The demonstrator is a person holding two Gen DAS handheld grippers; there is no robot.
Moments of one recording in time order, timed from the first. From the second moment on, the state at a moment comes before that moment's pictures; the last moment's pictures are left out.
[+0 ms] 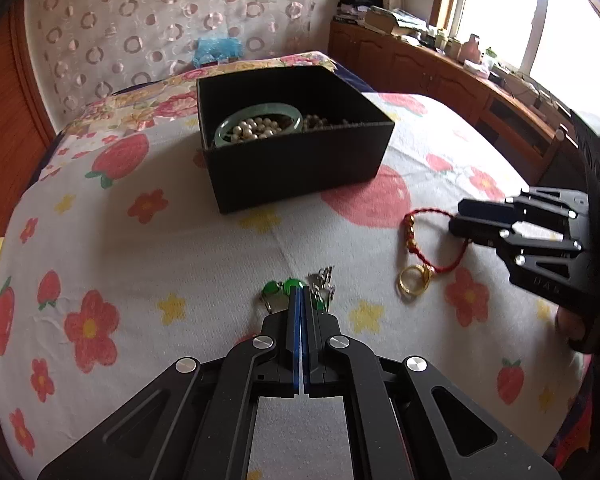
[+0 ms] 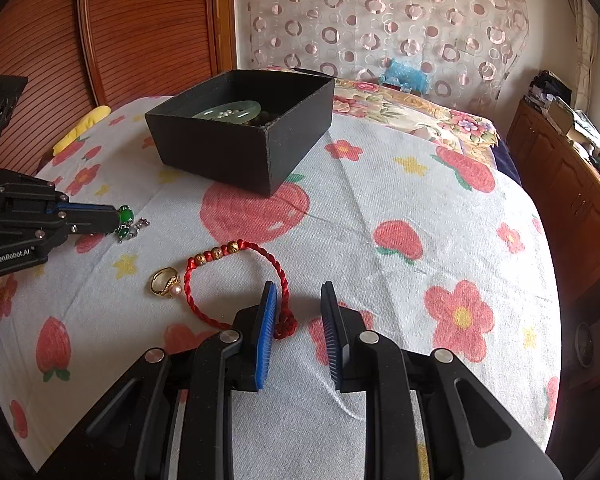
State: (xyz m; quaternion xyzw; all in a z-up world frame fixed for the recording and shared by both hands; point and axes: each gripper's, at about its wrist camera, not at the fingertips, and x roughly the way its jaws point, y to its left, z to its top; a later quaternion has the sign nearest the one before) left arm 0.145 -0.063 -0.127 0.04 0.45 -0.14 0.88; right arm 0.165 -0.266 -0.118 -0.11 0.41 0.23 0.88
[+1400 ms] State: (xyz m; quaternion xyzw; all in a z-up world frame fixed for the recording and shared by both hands) left arm 0.142 -0.052 -0.060 0.06 0.38 -0.16 0.91; right arm 0.163 -0.243 -0.102 -0.15 0.39 0.24 0.88
